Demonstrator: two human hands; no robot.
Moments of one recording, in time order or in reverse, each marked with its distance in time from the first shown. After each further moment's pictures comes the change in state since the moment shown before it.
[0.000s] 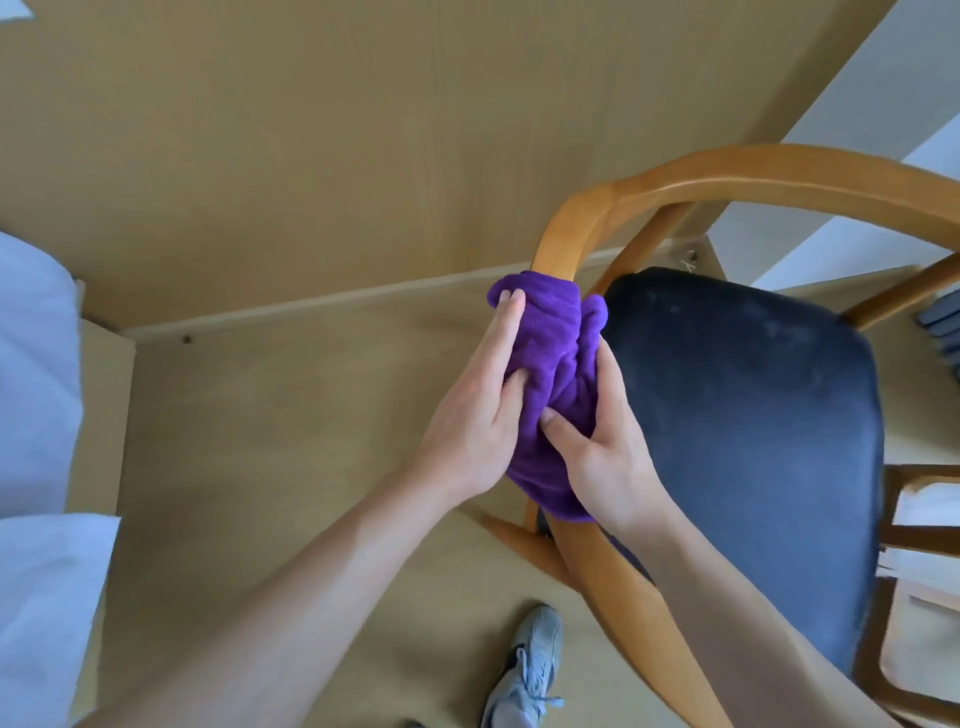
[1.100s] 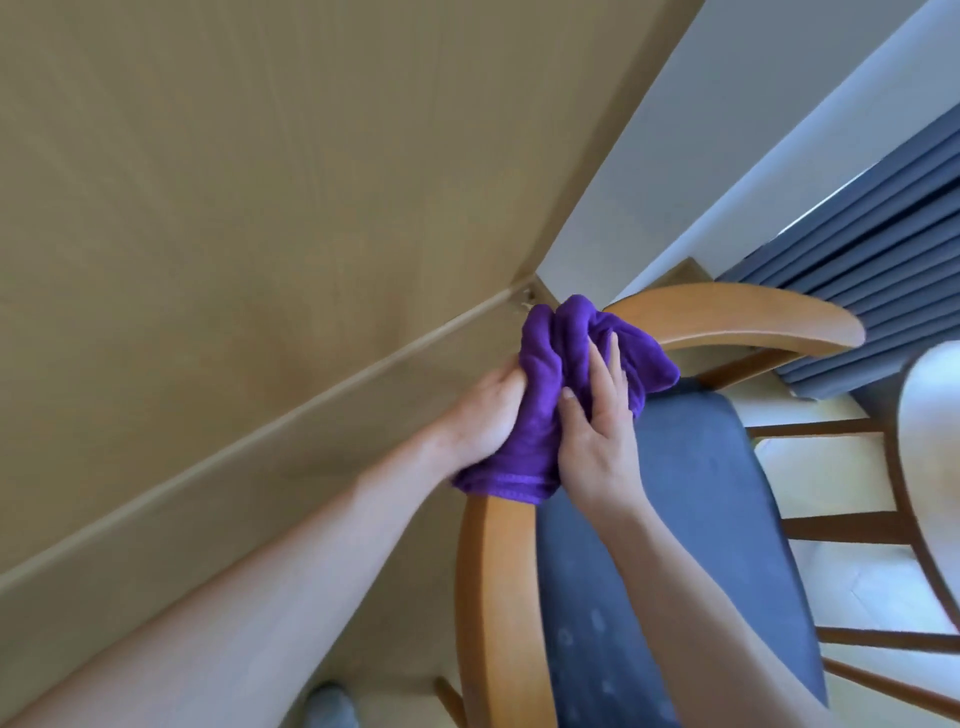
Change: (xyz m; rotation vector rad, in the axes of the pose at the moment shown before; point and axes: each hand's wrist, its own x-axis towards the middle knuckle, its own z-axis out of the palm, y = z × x) left_hand 0.336 0.007 0.040 -0.299 -0.657 -0.167; right_hand 0.249 0.006 -0.088 -0.313 0.731 0.260
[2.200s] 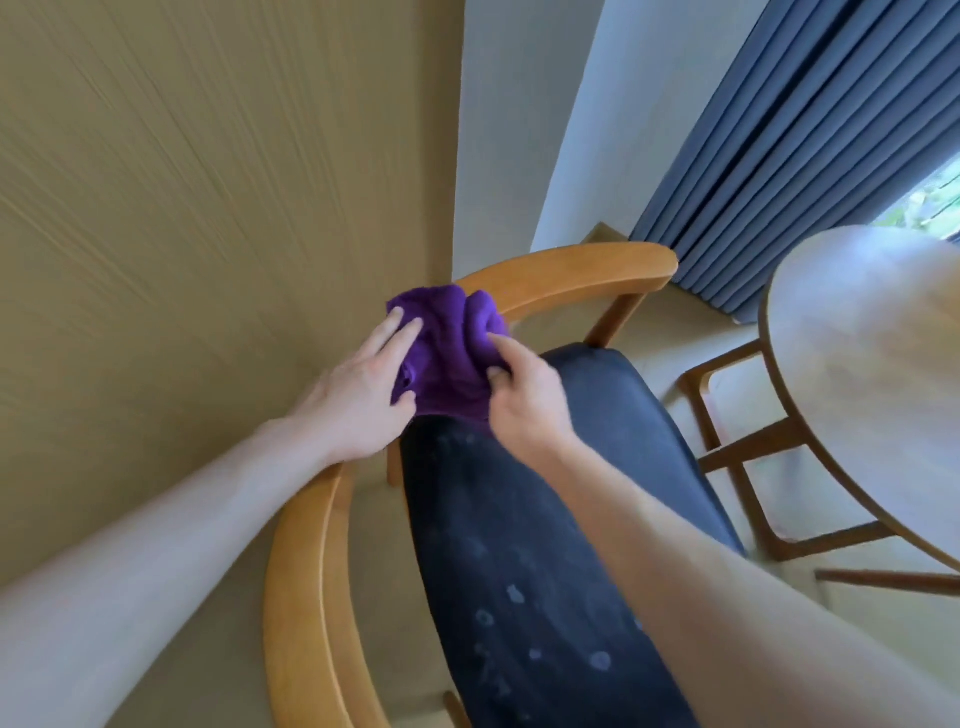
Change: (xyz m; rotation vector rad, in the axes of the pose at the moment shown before) left_hand 0.024 0.035 0.032 1.112 -0.016 0.130; right_hand 0.026 0.036 -0.104 -0.059 0.003 -0.011
